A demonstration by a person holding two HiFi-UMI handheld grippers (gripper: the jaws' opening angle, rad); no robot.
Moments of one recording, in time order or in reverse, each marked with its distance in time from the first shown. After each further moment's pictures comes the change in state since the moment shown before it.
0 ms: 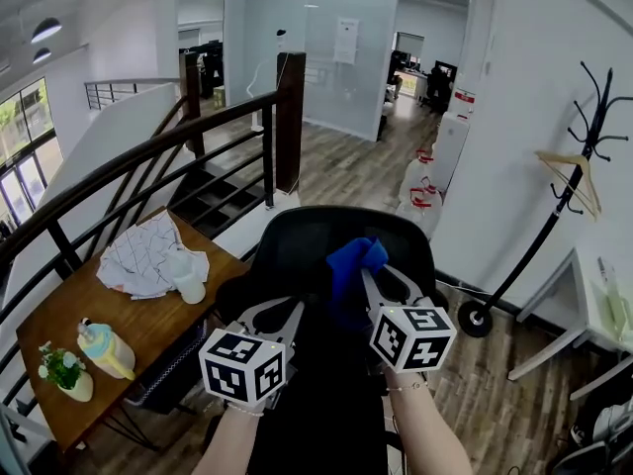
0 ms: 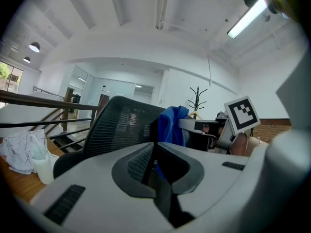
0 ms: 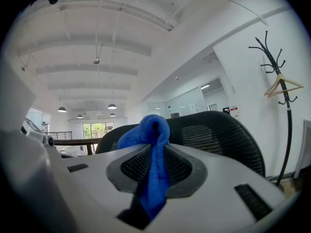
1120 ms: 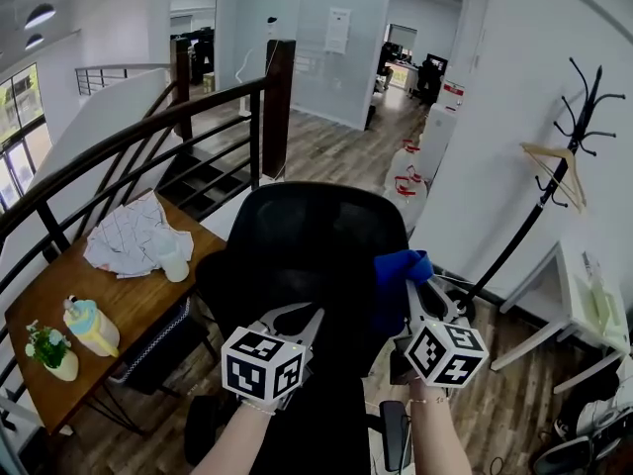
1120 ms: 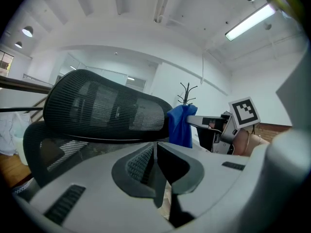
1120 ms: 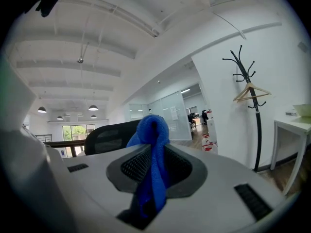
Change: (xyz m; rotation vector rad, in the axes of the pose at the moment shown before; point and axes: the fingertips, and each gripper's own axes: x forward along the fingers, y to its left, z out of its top) left arm 0.014 -0.081 -0.047 -0.041 0.069 -0.127; right arm -0.112 -0.084 -0.010 0.054 -0.029 -0.218
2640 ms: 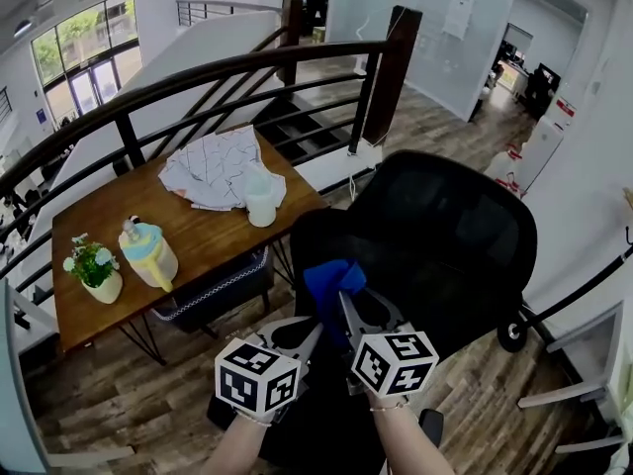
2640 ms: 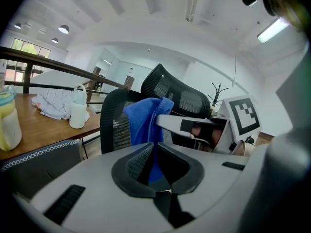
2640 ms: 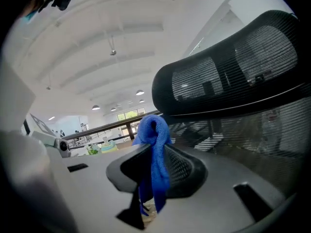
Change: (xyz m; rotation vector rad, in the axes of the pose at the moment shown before) left arm -0.119 0.102 -0.097 -0.228 0.040 0.286; right arm 0.055 0.258 -0.168 -0.008 0.300 0.597
